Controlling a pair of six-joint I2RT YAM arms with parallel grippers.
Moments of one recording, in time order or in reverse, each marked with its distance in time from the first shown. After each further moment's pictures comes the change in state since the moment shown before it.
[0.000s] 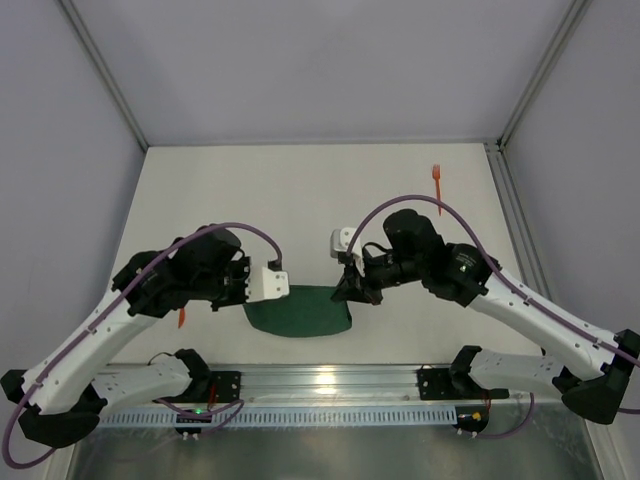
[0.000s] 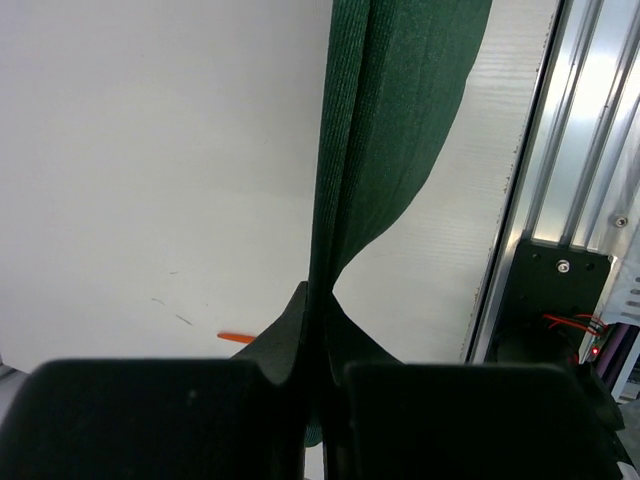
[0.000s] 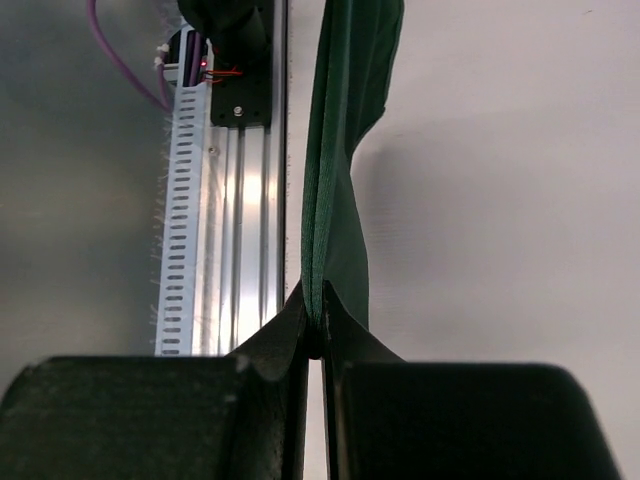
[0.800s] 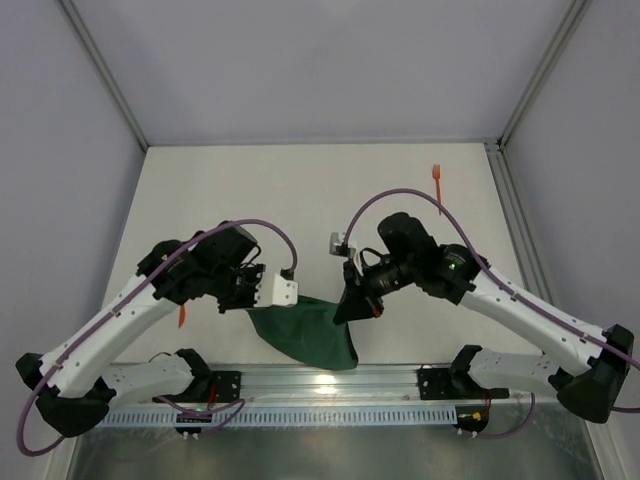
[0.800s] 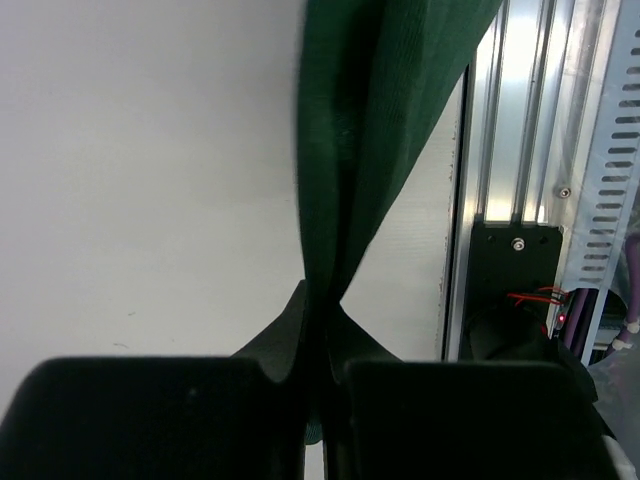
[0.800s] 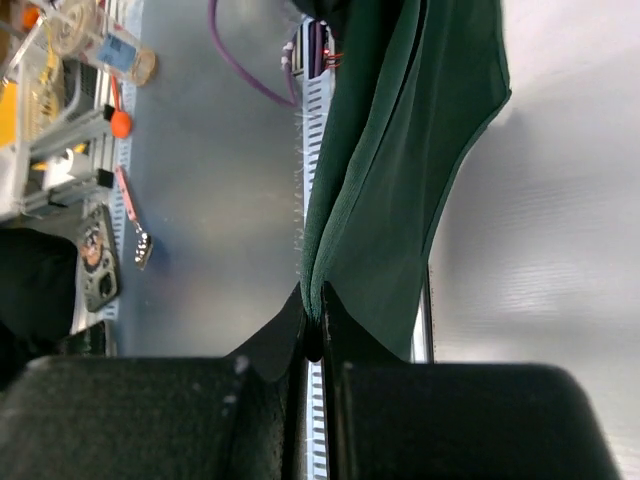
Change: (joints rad) left arm 0.003 0.058 -0.018 -0.047 0.140 0.072; right arm 0.023 -0.010 -0.077 -0.011 -0.189 0.314
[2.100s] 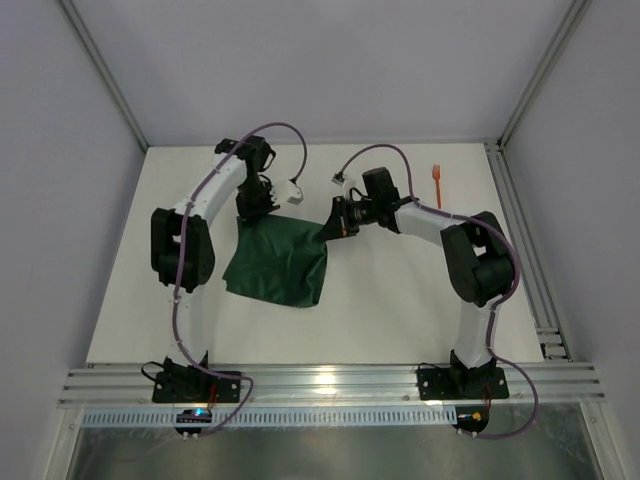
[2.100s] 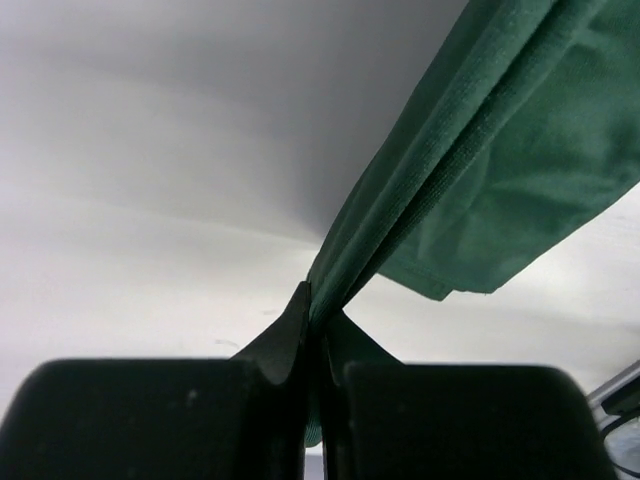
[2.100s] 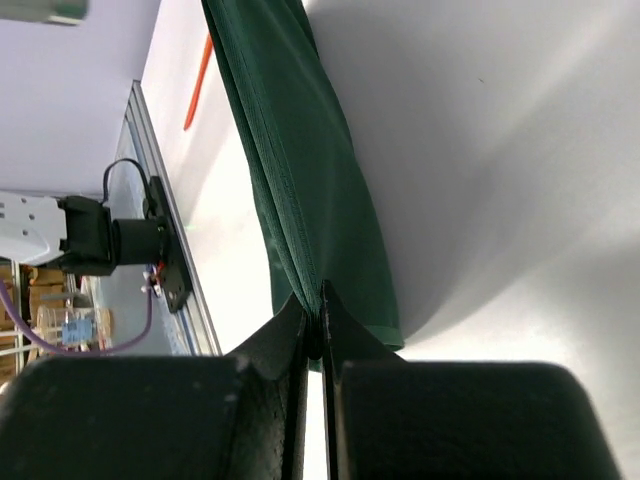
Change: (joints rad) left arm 0.507 1.120 0.703 0.010 -0.055 0.232; right arm -0.489 0.867 0.208 0.544 -0.104 0.291
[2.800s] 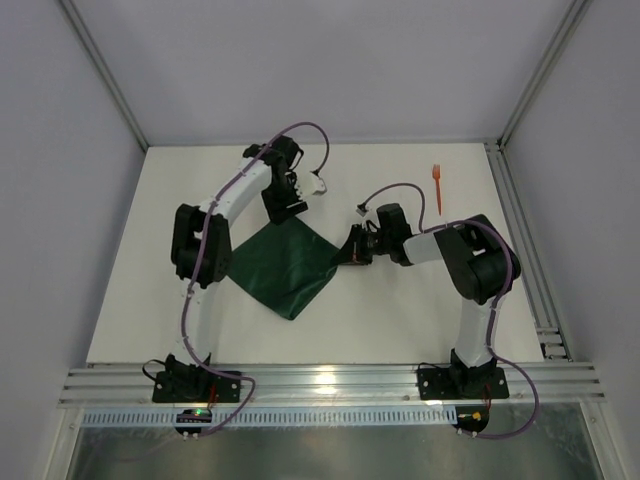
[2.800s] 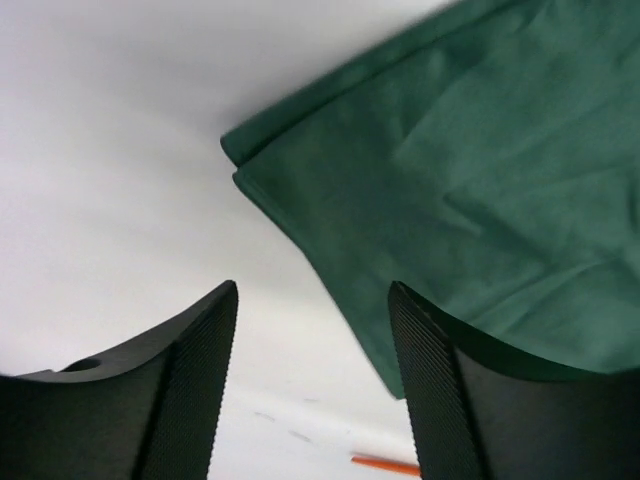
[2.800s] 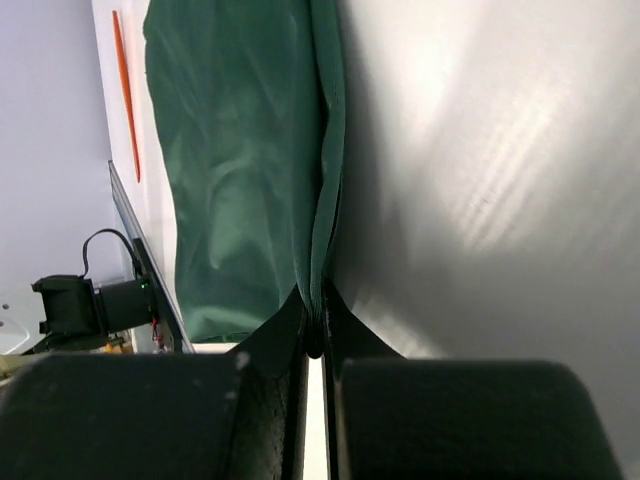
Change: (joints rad) left arm -0.087 0.091 0.033 0.232 -0.114 -0.153; right arm -0.009 0.014 -0.362 0.431 0.159 0.330
